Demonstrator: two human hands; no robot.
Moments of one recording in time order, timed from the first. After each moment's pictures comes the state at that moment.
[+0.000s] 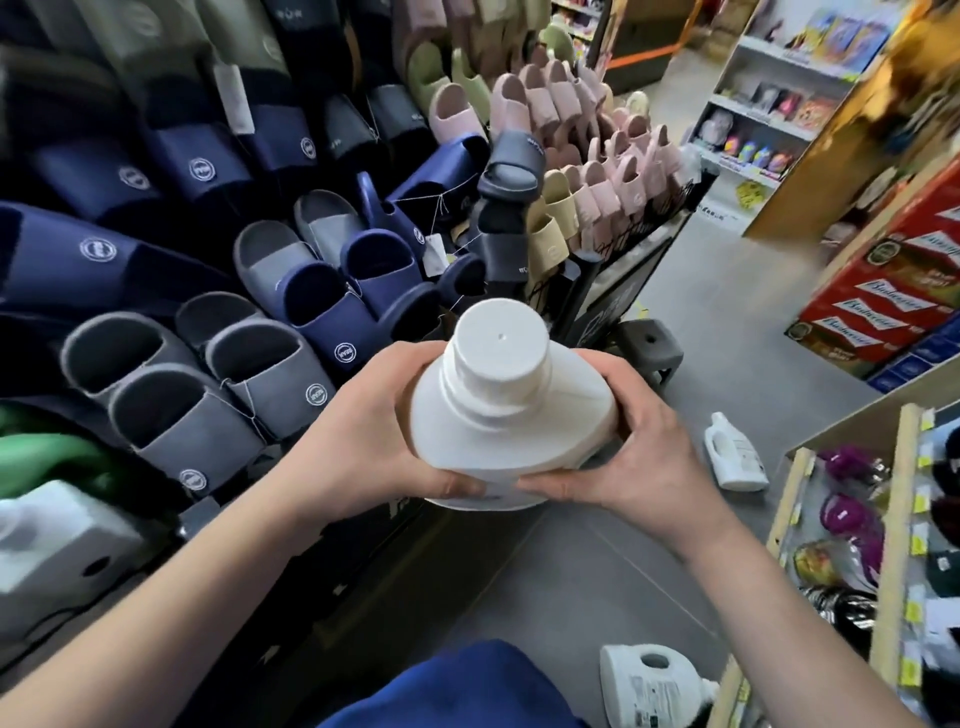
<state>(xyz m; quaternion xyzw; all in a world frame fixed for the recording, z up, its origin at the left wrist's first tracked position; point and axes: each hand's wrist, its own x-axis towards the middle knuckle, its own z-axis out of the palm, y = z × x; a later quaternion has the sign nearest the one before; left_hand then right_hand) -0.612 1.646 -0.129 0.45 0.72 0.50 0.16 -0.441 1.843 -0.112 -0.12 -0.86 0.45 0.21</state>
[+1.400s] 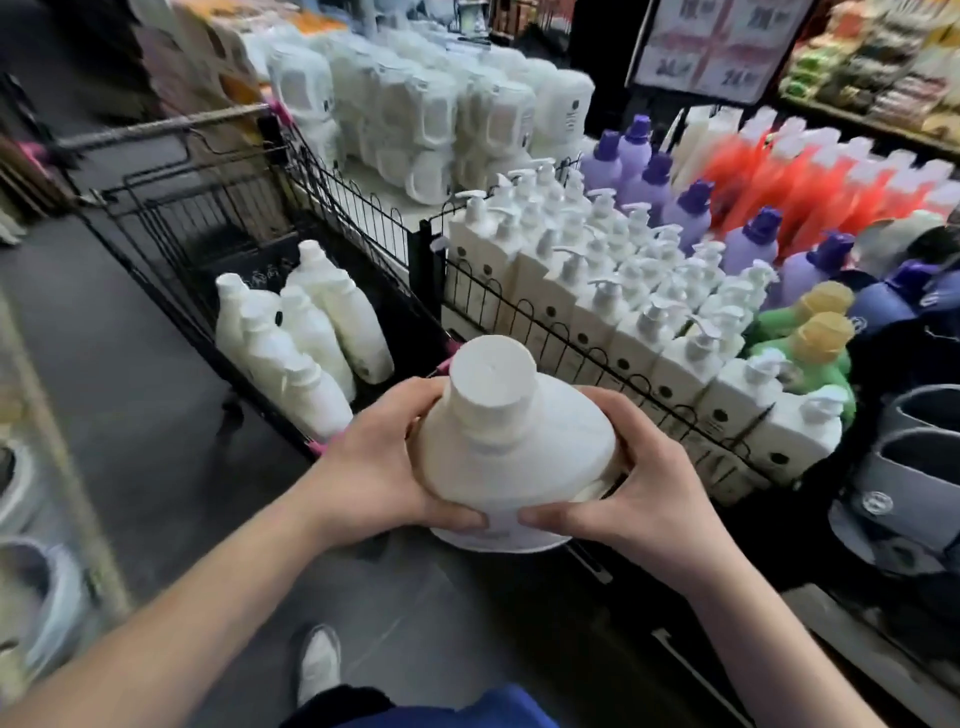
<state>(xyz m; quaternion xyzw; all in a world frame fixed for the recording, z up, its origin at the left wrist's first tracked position) -0.188 1.267 -0.159 -0.24 0.82 0.47 -0.19 -0.386 1.440 -0.138 0.49 -0.72 0.45 -0.21</state>
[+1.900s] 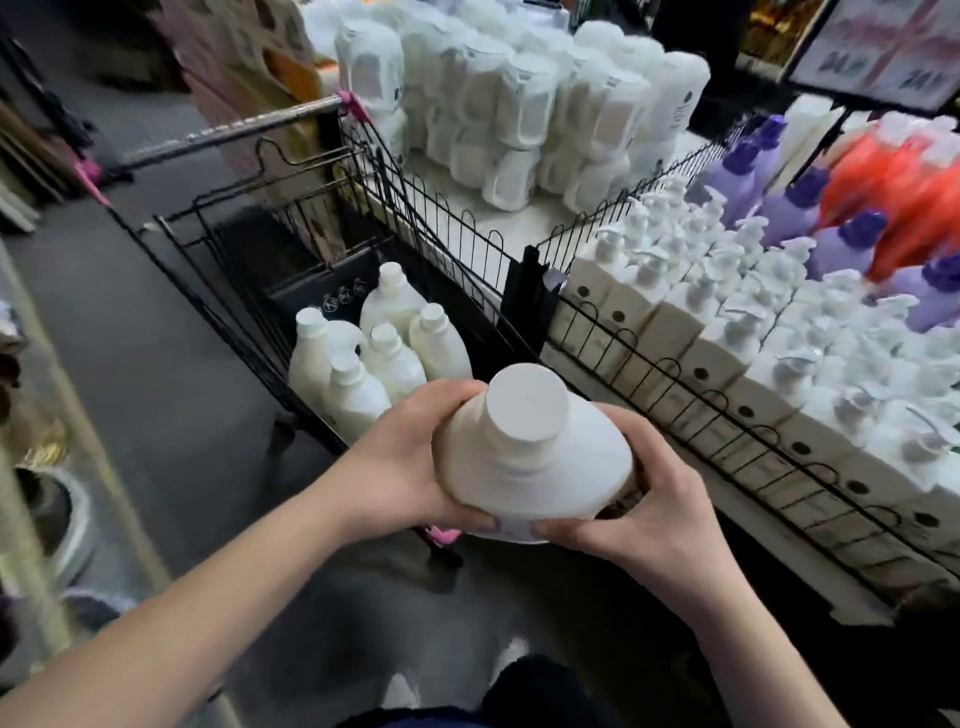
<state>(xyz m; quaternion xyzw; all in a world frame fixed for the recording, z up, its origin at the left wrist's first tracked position) -0.117 1.001 -0.170 -0.23 0.84 0.47 -0.16 -0.298 1.187 -0.154 0.47 -0.72 0.46 -0.22</state>
